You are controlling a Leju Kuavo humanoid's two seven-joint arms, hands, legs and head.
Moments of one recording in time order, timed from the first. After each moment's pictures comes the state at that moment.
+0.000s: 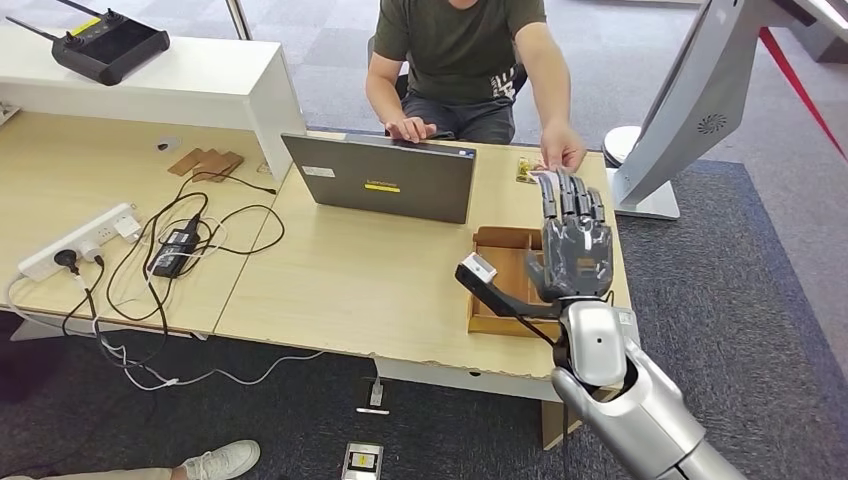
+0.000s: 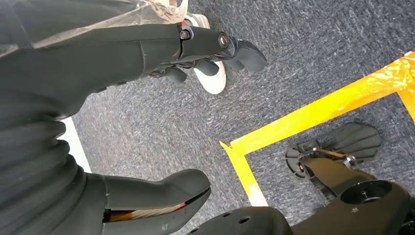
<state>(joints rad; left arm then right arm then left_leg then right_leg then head) -0.20 0.12 -1.09 -0.28 0.68 0.05 0.03 -0.57 -0.24 0.90 -1.39 1.34 -0.25 0.67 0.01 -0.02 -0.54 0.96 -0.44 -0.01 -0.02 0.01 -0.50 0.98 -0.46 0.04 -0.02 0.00</state>
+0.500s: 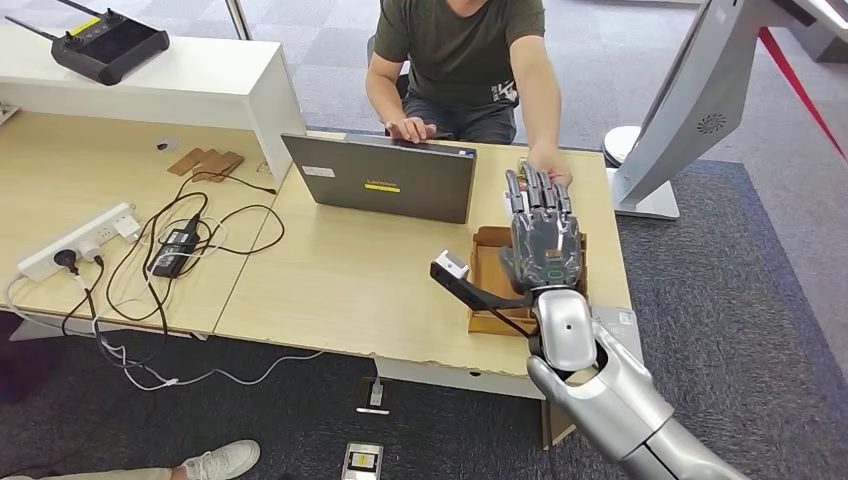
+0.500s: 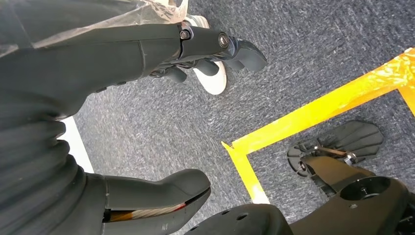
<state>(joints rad) -0.21 0.12 -1.09 -0.28 0.67 0.04 0.05 -0.64 -0.16 0.95 -1.24 1.33 -0.27 0.64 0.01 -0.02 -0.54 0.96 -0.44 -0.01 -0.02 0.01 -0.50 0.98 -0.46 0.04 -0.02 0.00</state>
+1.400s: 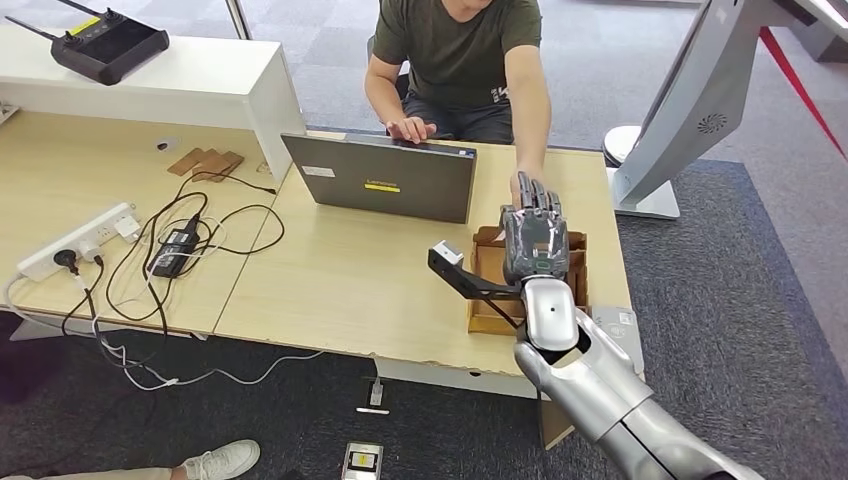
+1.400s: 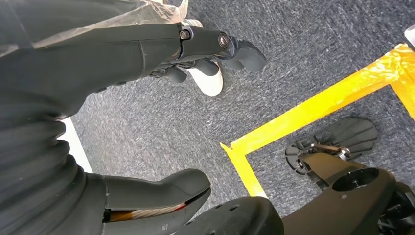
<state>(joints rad) -0.23 0.11 -1.11 -0.28 0.65 0.03 0.06 -0.71 -0.09 0.97 -1.05 1.23 -0.22 0.65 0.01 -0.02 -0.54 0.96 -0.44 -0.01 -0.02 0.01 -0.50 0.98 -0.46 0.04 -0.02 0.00</state>
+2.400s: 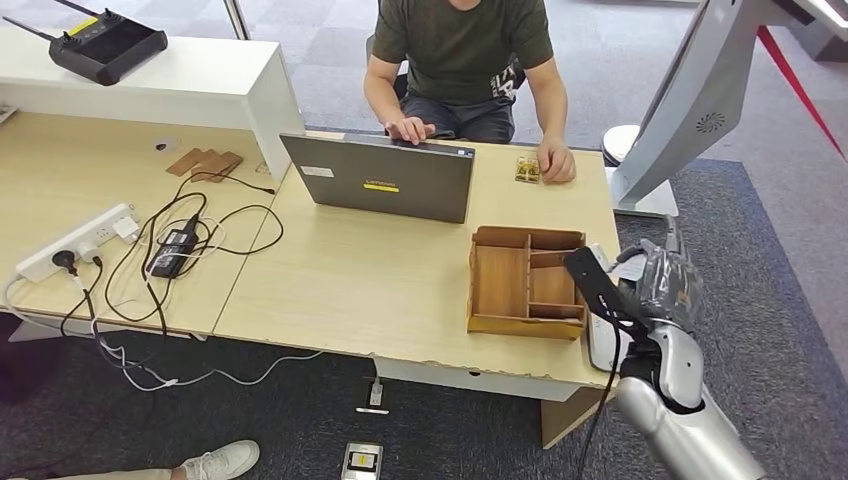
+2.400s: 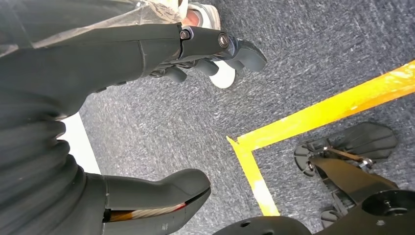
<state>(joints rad) -0.18 0.14 -1.10 -0.27 0.74 0.05 0.01 -0.42 -0.38 0.69 -1.35 0.85 -0.46 0.63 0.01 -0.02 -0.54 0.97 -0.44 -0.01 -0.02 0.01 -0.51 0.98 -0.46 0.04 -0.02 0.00</state>
